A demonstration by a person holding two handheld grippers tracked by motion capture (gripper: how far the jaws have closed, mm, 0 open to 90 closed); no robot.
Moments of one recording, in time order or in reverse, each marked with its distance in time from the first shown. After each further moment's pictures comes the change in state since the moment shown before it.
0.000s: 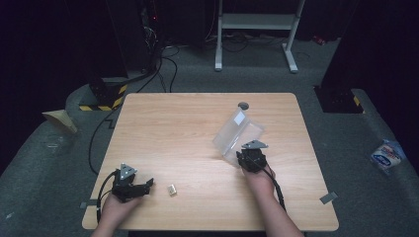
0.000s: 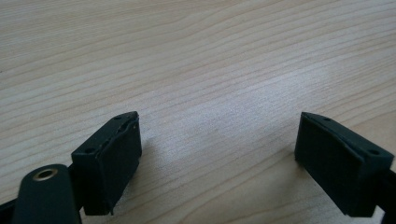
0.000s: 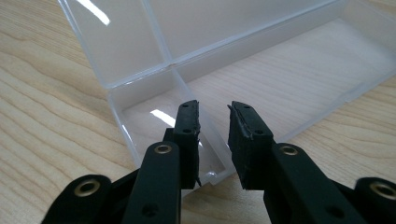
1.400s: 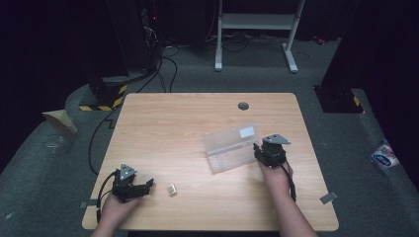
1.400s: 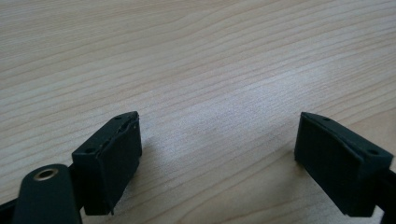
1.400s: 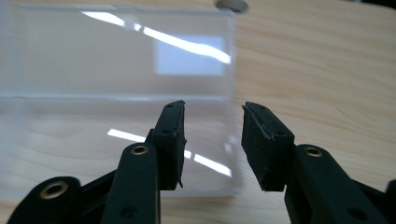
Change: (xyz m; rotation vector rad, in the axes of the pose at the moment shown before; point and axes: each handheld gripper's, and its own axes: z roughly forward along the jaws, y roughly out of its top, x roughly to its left) left arm 0.000 0.000 0.000 -0.002 -0.003 0.005; right arm -0.049 0.007 -0.038 -0.078 -0.134 0.078
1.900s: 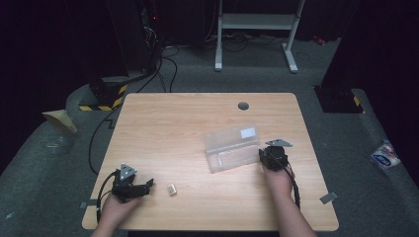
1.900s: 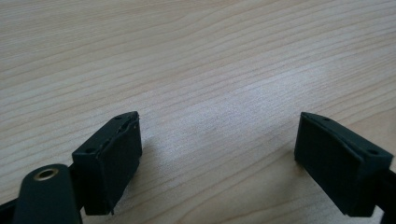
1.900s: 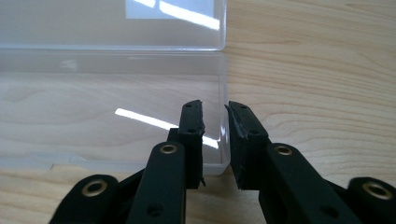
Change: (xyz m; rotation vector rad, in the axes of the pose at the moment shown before) left arm 0.000 0.000 0.000 0.000 0.000 0.001; right arm -0.013 -0.026 0.022 0.095 0.016 0.055
